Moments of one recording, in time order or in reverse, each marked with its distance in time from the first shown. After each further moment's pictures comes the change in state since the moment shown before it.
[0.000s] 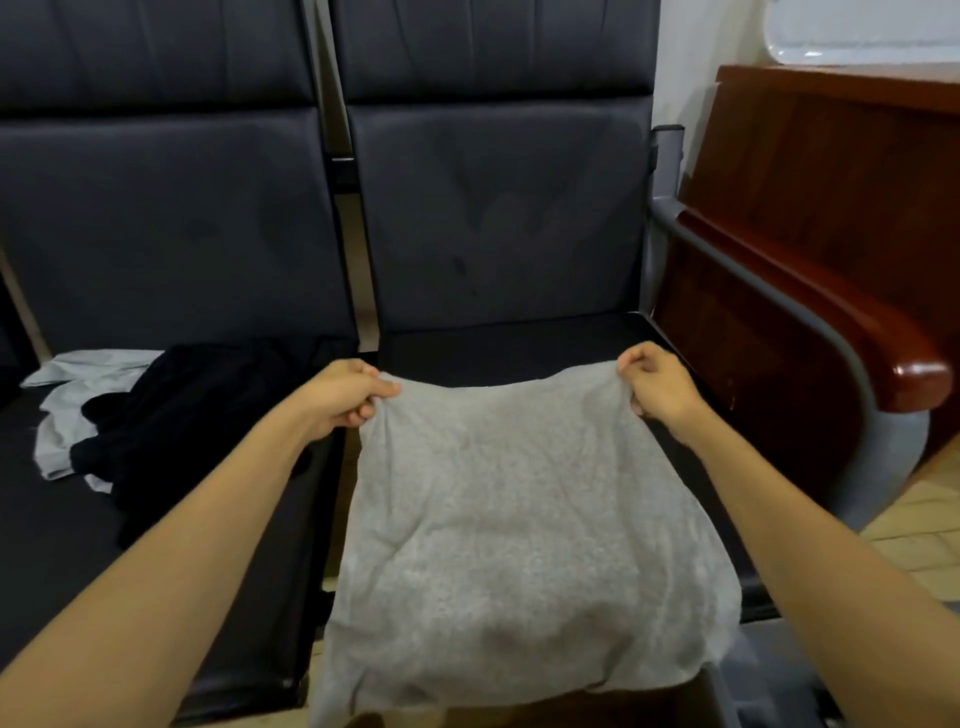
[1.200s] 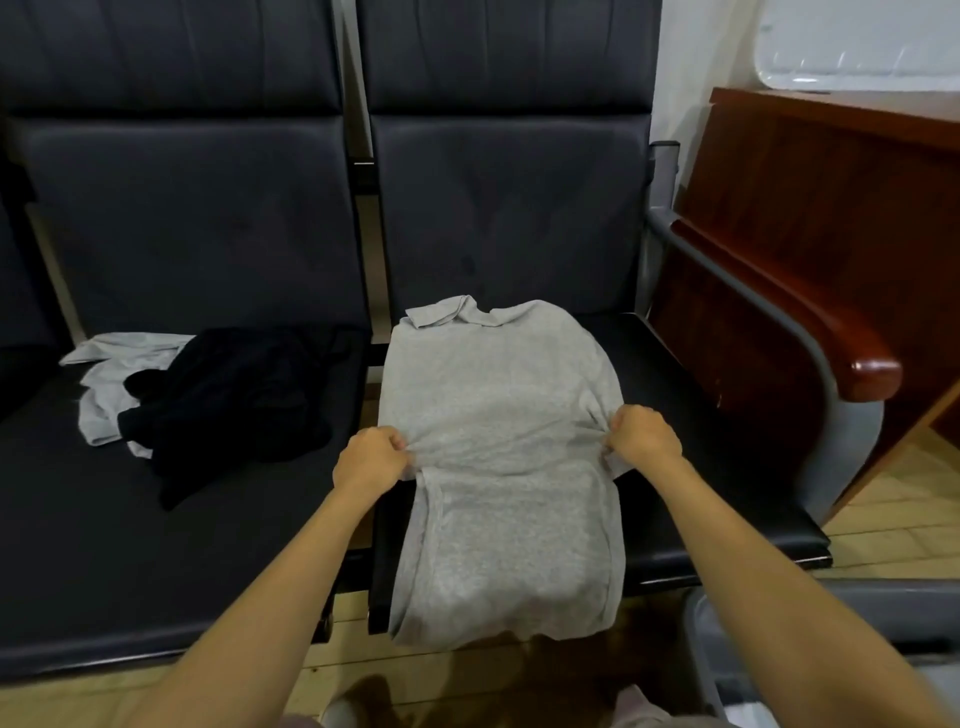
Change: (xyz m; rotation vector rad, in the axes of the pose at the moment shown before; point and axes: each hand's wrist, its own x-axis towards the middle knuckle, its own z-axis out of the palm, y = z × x) left_hand -0.048 -0.080 0.045 0.525 0.253 0.035; right_hand -0.054 0.023 0.021 -0.761 -0.157 0.176
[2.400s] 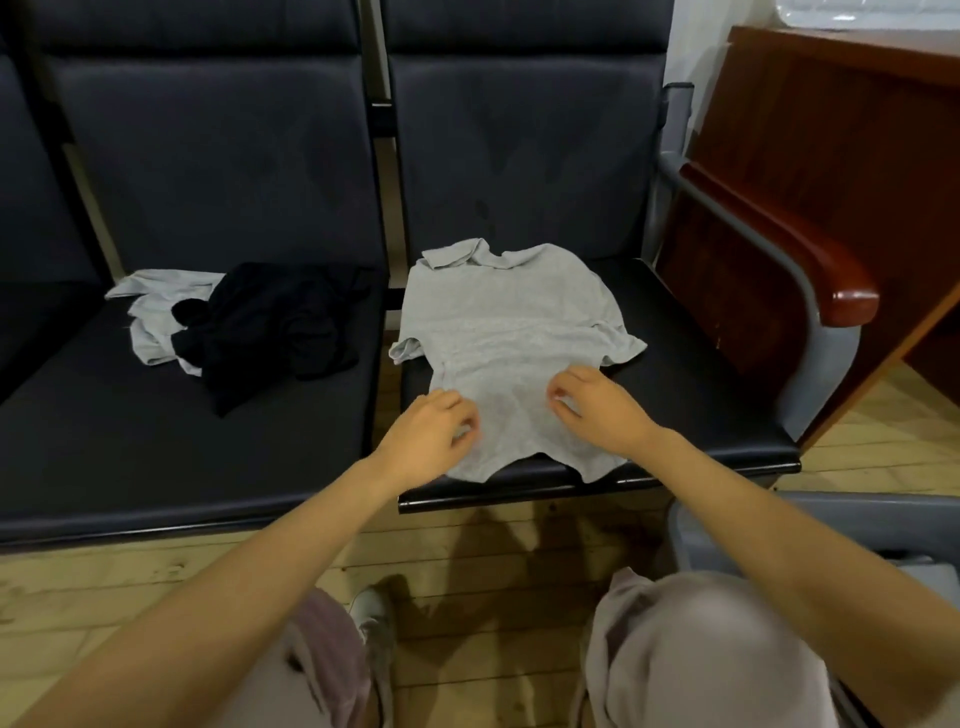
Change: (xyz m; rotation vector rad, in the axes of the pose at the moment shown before) left_hand -0.093 -0.015 0.015 0.237 0.048 0.895; right_hand -0.094 0.003 0.031 0.035 0.139 -0.861
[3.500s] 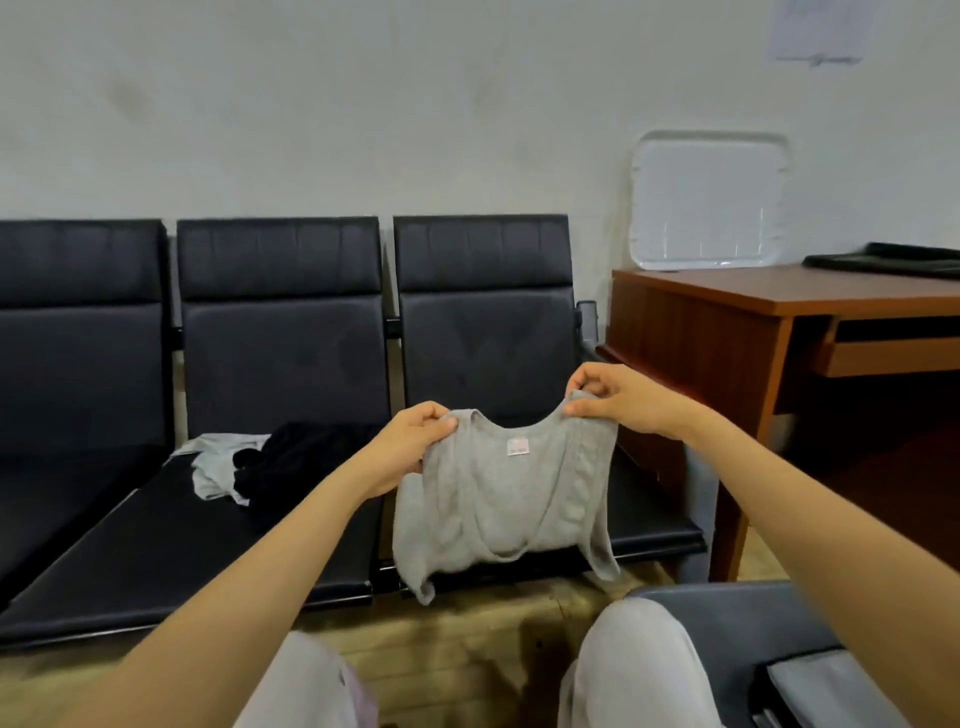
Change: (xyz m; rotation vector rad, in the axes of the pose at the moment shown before) left_hand -0.027 0.132 -0.185 -0.929 0.071 -0.349; right_hand -0.104 -0.109 -0.243 0.379 0.062 0.084
